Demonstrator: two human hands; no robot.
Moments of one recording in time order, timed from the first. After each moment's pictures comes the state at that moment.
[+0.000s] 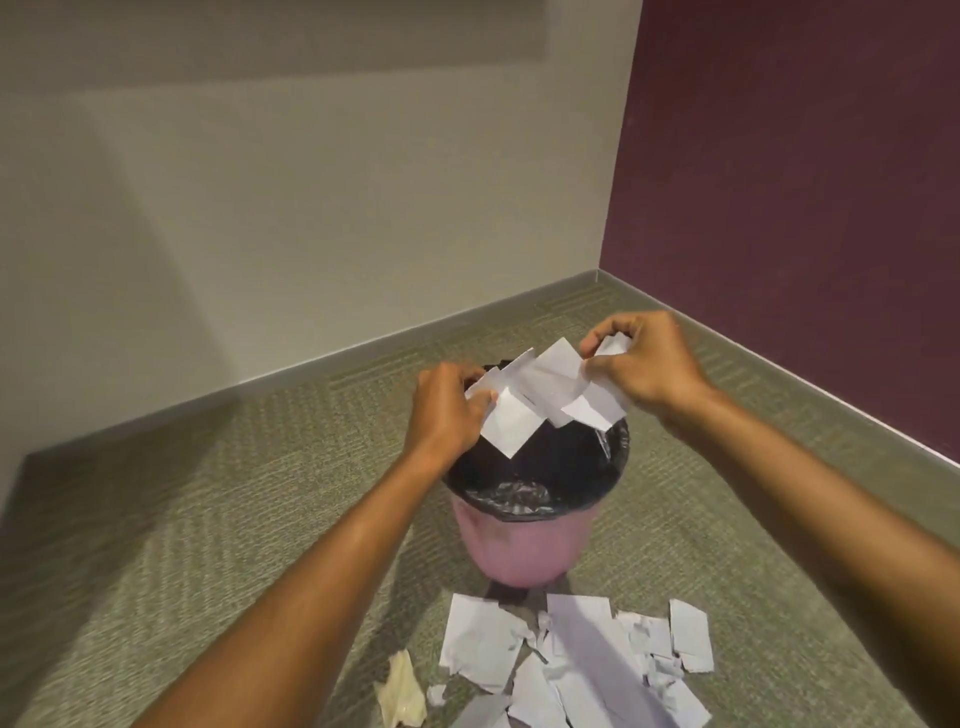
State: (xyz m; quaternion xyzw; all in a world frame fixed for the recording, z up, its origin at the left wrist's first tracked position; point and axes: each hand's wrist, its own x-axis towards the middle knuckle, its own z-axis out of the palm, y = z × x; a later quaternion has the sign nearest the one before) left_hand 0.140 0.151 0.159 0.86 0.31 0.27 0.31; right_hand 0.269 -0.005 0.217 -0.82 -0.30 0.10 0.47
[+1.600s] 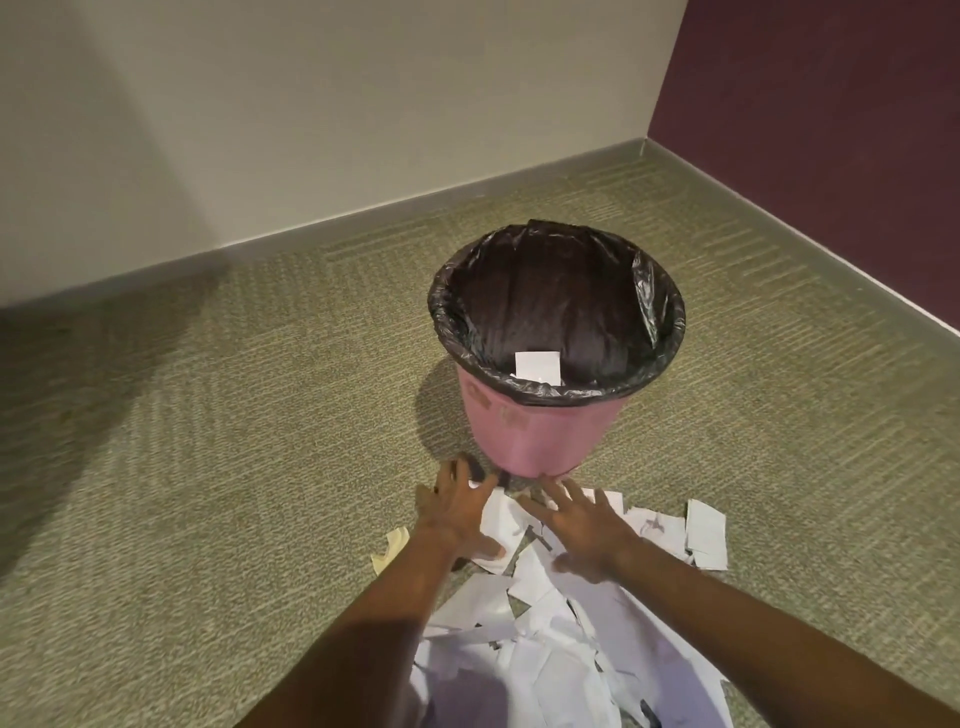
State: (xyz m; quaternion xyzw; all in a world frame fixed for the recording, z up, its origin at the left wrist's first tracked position) left_hand 0.070 0.111 -0.126 0.91 0.28 -0.26 0.14; right_hand 0.197 -0.042 -0.118 -0.77 -0.58 0.23 -0.13
